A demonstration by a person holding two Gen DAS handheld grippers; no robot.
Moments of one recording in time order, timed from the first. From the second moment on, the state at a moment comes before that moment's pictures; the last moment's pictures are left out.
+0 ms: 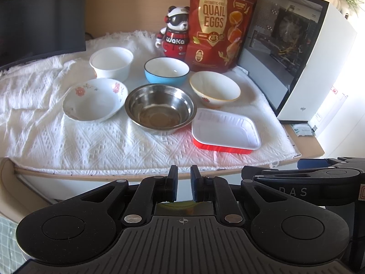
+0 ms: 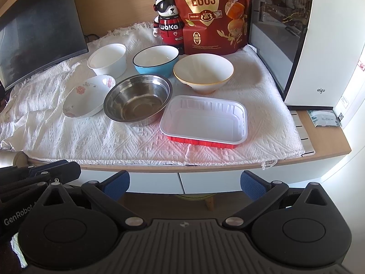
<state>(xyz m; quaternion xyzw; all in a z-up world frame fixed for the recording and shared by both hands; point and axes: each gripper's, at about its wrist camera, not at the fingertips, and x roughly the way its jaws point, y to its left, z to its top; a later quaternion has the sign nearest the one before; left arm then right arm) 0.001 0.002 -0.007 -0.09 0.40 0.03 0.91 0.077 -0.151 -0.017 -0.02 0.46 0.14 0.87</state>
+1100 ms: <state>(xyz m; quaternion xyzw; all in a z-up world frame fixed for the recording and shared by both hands) 0.003 0.005 -0.009 -0.10 0.41 0.03 0.91 0.079 -0.150 -0.018 -0.02 0.46 0.14 0.87</state>
